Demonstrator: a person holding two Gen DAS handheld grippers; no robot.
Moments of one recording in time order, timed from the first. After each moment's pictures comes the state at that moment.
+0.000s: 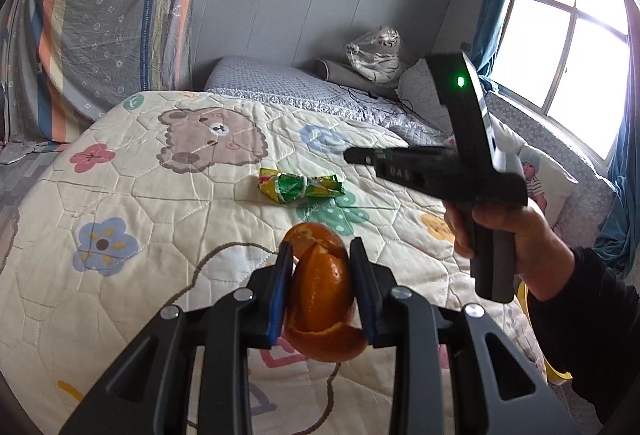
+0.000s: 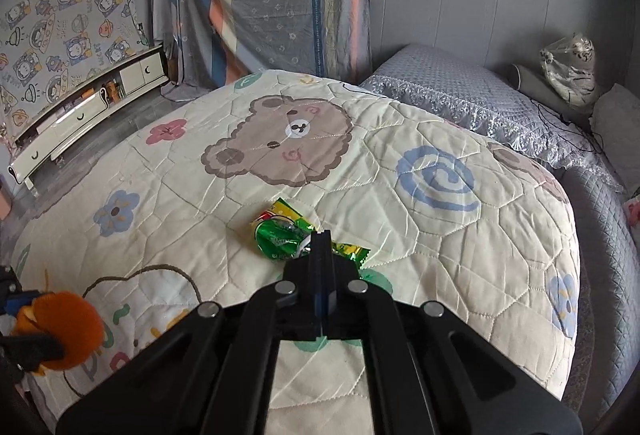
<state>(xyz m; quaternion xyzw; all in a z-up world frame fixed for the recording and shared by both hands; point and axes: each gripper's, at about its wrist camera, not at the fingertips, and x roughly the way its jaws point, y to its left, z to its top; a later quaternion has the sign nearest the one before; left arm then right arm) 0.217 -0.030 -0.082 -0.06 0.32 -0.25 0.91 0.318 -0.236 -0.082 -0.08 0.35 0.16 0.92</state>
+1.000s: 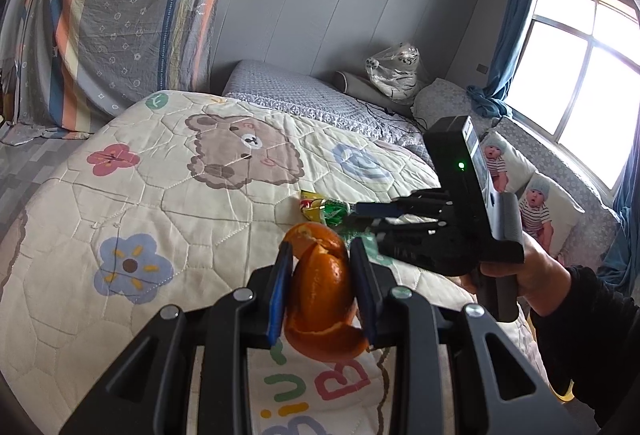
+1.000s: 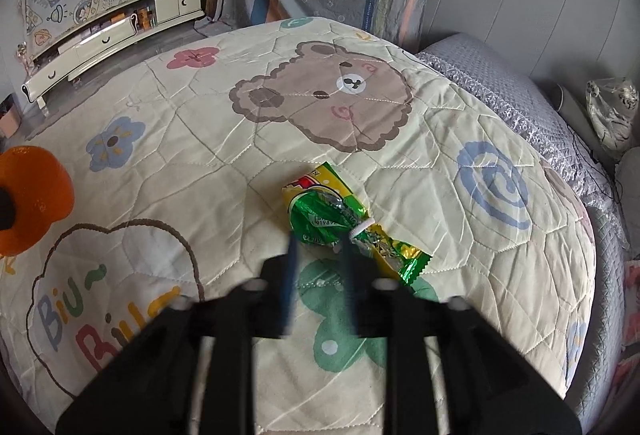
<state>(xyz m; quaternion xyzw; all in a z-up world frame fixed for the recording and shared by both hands) 0.255 0.010 -0.084 -0.10 0.31 -0.23 0.92 0.340 -0.191 -0.119 -0.18 0.40 0.22 0.87</state>
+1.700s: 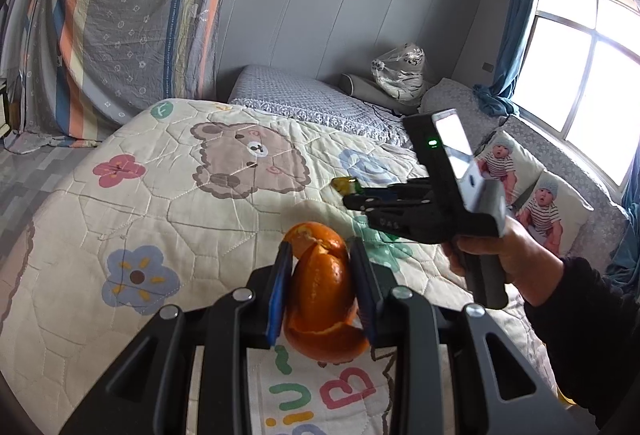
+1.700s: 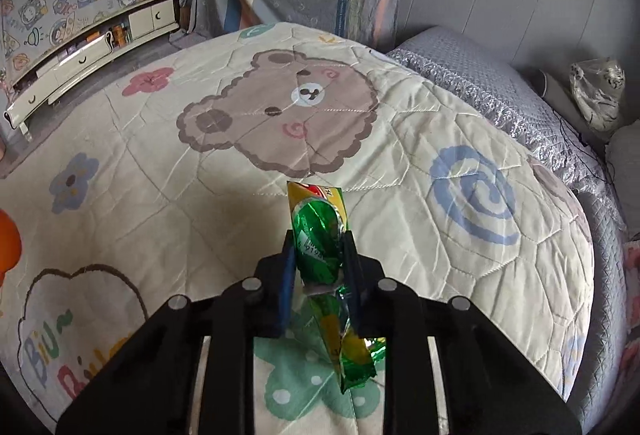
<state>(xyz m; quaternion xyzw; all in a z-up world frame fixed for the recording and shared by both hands) 0.255 0.001 -0.074 -0.08 0.31 -0.21 0.92 0.378 -0.209 -0.115 -0.15 0.40 0.18 0.89</state>
